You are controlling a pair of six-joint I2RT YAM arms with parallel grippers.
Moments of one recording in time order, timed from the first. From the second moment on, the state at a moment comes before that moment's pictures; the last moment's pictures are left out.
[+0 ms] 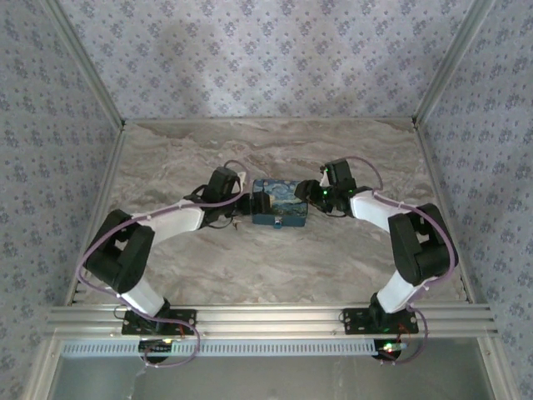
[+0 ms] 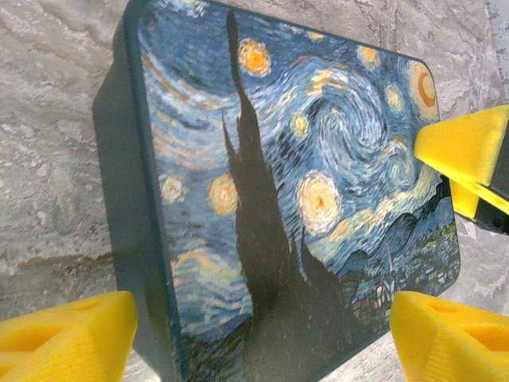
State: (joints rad) left arm -0.59 1.60 0.87 -0.01 0.31 -0.65; right arm 0.35 1.64 0.88 -0.07 -0.37 0.74
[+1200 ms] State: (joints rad) left arm -0.61 1.68 0.99 -0.48 -0.11 -0.83; right arm 0.38 1.01 0.80 -0.57 -0.20 0.55
